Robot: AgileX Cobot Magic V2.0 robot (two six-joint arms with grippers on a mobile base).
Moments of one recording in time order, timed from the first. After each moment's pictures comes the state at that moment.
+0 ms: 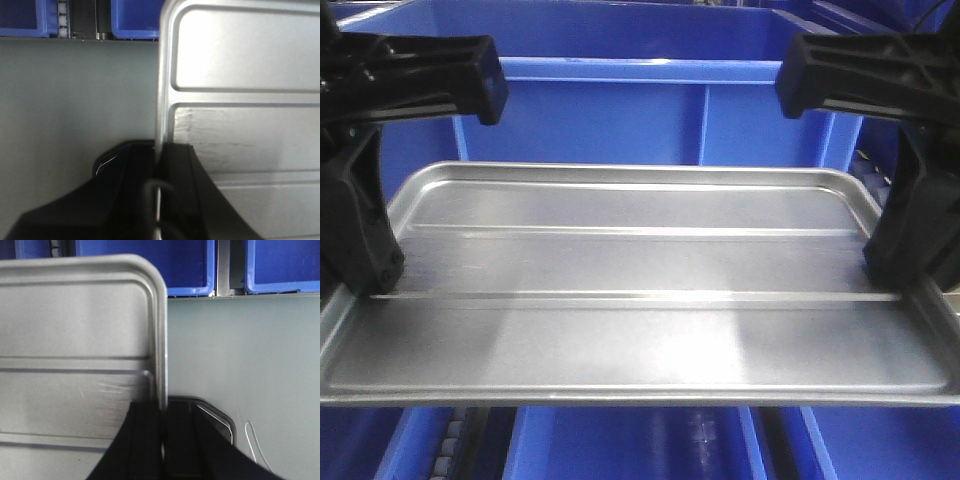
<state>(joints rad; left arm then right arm) -1.06 1.25 -0.91 0.32 0.97 -1.12 0.86 1.15 -0.80 -0.28 0.84 1.06</state>
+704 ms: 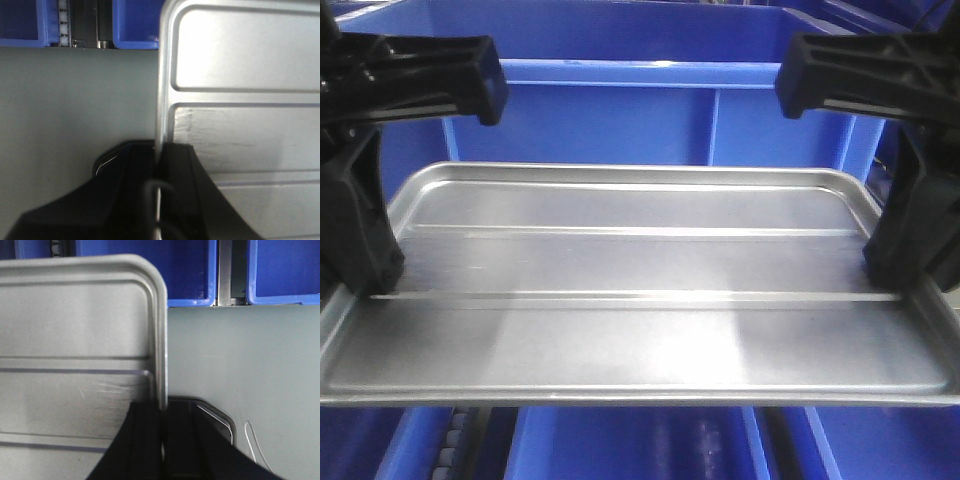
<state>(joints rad) -1.06 1.25 -0.91 0.32 0.97 -1.12 0.86 1.15 -0.80 -0.28 0.84 1.06</state>
